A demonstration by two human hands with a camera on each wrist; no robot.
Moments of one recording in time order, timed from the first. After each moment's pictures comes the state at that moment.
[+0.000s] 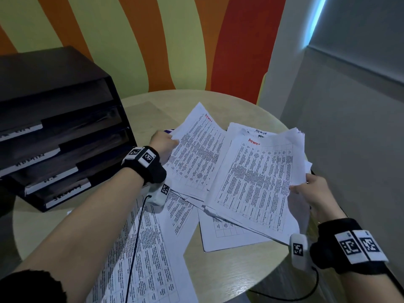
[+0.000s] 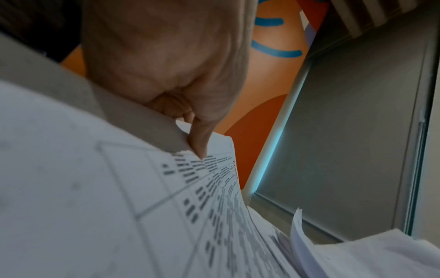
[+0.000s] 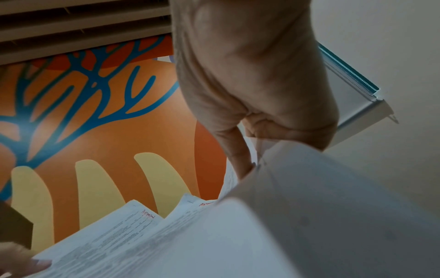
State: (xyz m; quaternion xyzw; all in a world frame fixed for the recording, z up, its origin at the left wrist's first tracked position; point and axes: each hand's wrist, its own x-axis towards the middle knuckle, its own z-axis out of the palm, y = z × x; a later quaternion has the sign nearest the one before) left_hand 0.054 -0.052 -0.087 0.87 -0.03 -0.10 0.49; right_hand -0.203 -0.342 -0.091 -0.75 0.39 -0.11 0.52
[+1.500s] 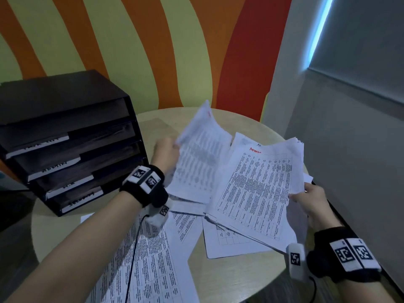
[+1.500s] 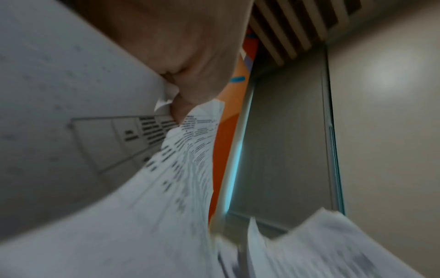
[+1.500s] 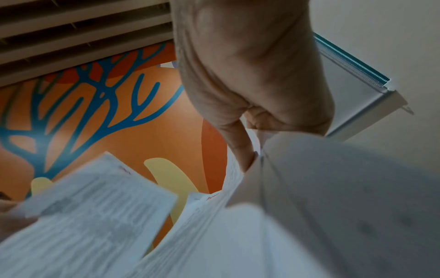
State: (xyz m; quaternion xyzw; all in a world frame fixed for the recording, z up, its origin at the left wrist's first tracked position) left_hand -0.014 -0.045 -0.034 0.91 -0.10 0.07 0.40; right_hand -0.209 -0.324 -0.074 -0.71 0.36 -0.16 0.58
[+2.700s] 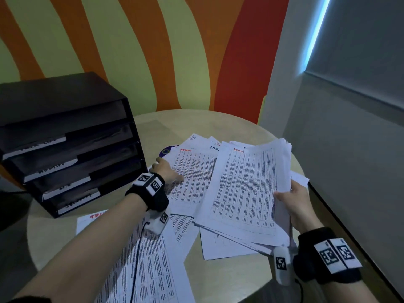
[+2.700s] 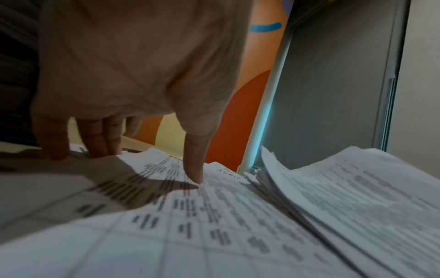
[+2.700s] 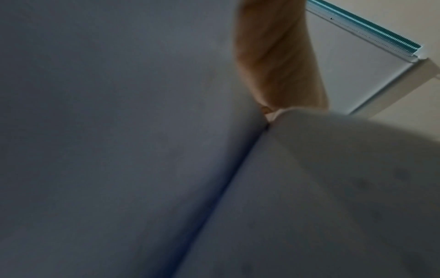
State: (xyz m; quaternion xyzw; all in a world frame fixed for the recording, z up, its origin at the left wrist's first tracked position) left_hand 0.008 -0.038 -0.086 0.96 0.02 -0.14 0.26; right_hand -0.198 -0.309 -0.083 -0.71 0.30 -0.17 0.61
